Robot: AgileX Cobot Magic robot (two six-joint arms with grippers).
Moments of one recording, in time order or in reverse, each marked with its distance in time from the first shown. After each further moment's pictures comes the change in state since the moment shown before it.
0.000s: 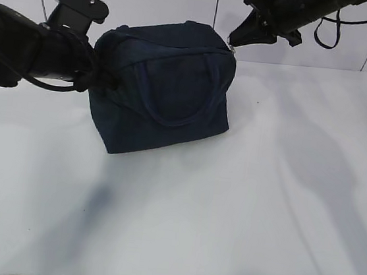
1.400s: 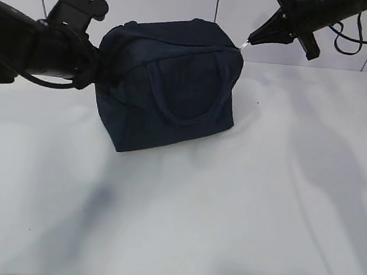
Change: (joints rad) left arm 0.000 -0.014 -0.002 -0.004 0.025 0.004; right arm -0.079 0.003 0.000 0.036 0.010 0.443
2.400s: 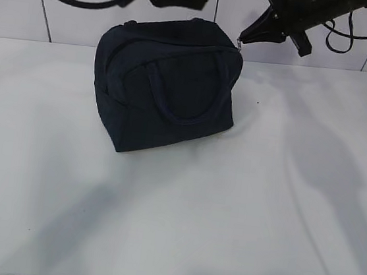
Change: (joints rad) left arm 0.075 0.087 -0.622 0.354 0.990 -0.177; right arm 0.029 0.000 0.000 0.016 -0.005 -0.109
